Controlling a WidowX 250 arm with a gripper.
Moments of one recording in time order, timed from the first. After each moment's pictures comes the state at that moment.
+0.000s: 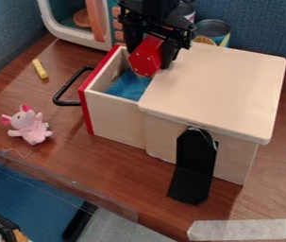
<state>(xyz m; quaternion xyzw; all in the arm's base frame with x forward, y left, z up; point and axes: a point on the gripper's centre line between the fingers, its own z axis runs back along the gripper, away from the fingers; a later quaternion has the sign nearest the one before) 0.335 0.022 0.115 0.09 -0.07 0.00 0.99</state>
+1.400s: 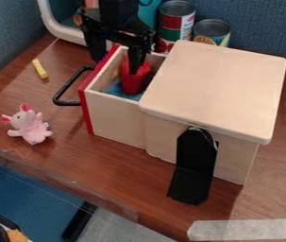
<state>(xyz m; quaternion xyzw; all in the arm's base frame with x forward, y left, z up) 0.312 0.058 0.112 0.06 -0.08 0.02 1.00</state>
